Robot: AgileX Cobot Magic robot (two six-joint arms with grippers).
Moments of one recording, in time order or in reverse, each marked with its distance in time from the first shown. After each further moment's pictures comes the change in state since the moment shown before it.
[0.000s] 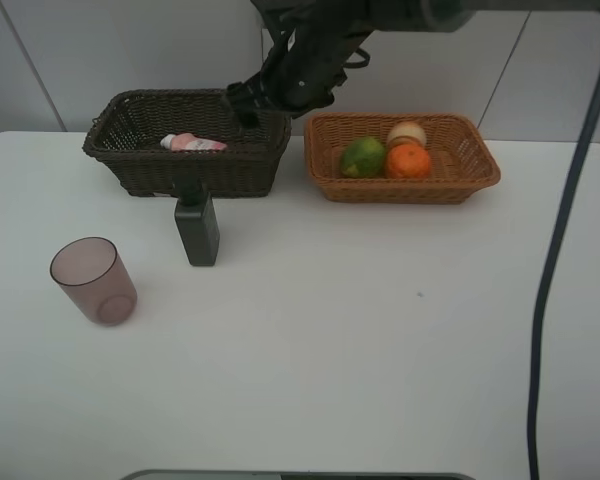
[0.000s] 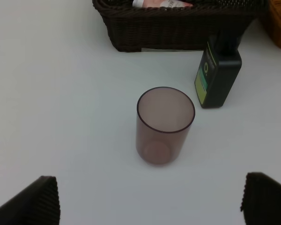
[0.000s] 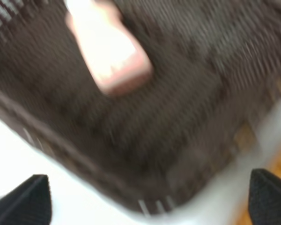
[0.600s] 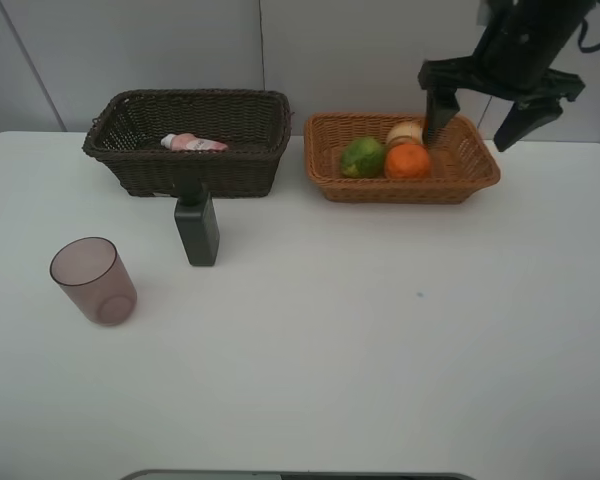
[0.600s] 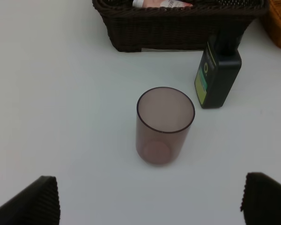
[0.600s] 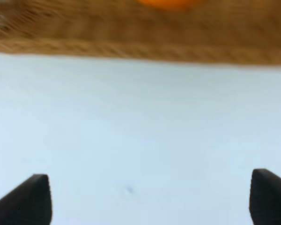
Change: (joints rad) left arm 0.000 0.000 0.000 0.000 0.000 0.000; right arm -0.374 -0.412 0.361 -0.008 0.457 0.198
